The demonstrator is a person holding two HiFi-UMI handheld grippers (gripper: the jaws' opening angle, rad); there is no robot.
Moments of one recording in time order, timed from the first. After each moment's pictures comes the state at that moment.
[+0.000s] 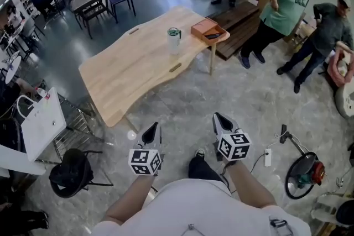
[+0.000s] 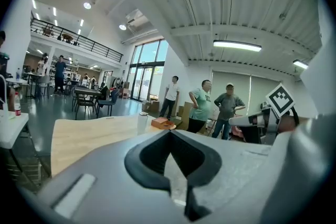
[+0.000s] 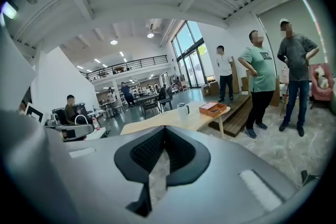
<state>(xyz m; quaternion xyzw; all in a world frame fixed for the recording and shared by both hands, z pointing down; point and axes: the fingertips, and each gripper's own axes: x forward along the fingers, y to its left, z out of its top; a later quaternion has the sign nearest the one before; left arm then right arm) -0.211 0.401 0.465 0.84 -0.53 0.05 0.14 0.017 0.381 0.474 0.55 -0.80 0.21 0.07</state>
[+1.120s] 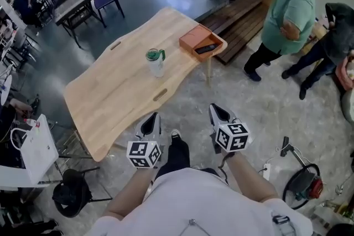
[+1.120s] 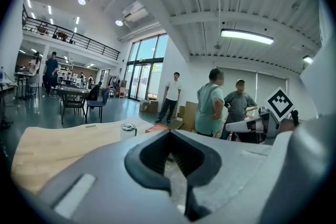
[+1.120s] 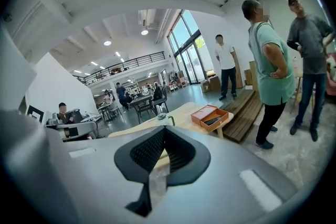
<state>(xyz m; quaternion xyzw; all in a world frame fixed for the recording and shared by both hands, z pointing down) -0.075 0.087 0.465 0.84 -0.53 0.06 0.14 0.133 0.071 0.495 0.53 -0.81 0.25 0.07</state>
